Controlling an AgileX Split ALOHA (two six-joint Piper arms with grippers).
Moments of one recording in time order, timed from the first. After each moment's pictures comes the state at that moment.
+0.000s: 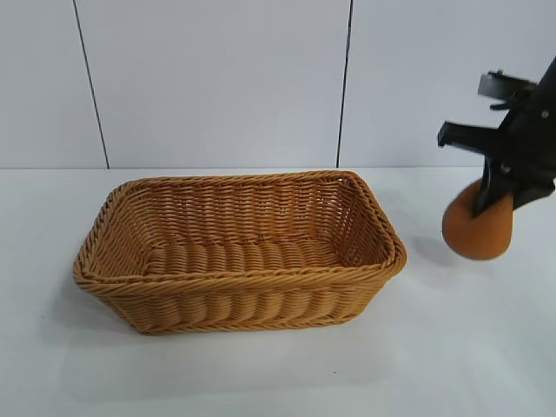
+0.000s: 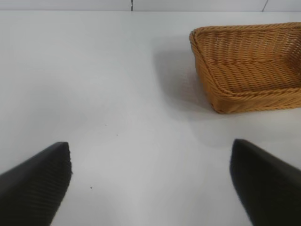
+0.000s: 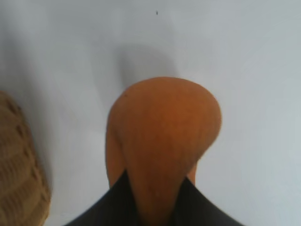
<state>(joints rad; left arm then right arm) -0.05 0.00 -0.50 -0.06 1.06 0.00 0.09 1.66 -1.20 0.26 0.71 0.05</state>
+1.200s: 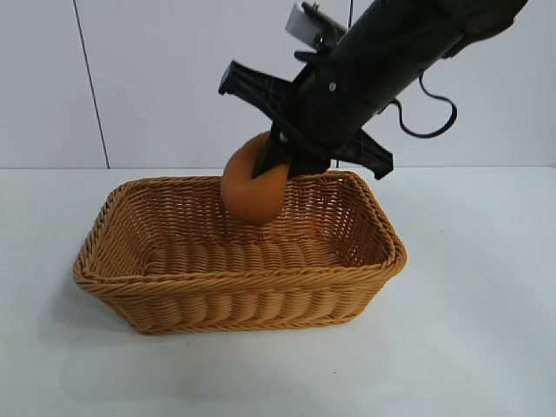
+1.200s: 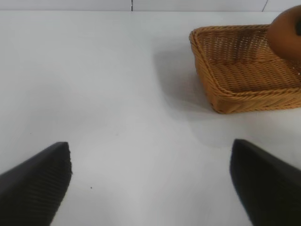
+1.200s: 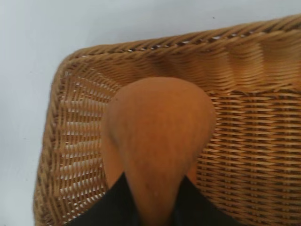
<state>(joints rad) -0.05 0.00 -0.50 -0.06 1.06 0.00 0.58 1.98 -1.20 0.52 0.33 0.05</state>
